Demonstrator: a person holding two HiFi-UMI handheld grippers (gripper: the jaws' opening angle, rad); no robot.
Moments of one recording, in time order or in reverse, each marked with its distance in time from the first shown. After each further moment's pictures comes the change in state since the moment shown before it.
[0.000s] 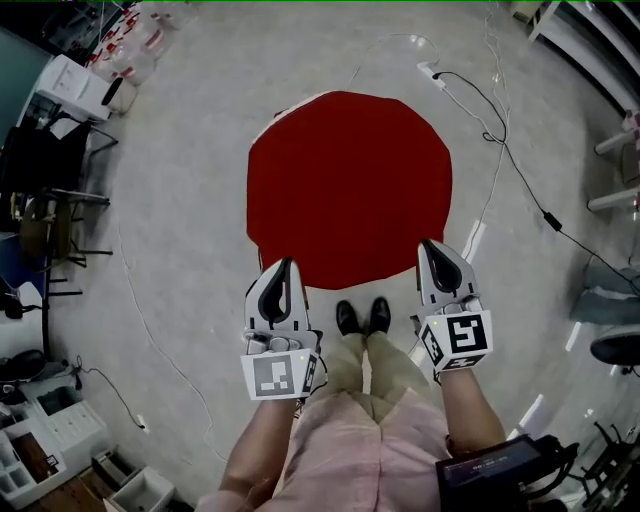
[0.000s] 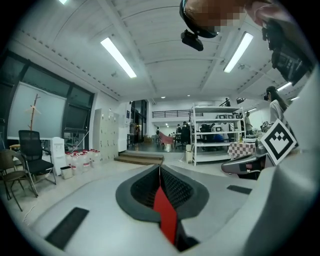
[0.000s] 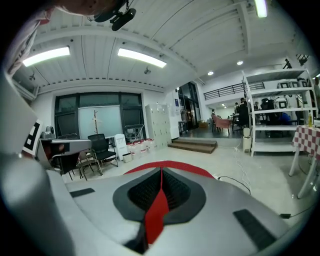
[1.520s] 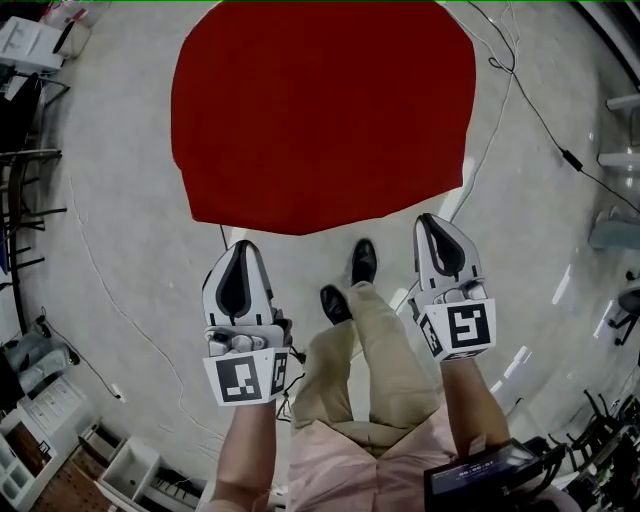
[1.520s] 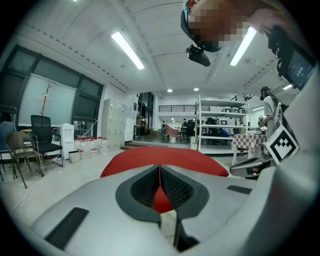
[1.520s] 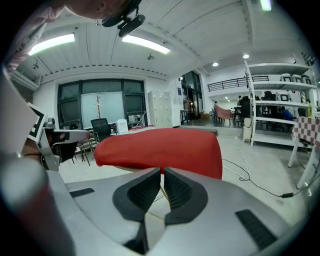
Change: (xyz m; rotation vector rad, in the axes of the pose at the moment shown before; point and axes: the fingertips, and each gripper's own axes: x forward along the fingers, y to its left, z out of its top) left arm -0.051 -0.007 -0.198 -0.067 0.071 0.064; right arm -0.013 -0.005 -0.212 -0.047 0.121 0.017
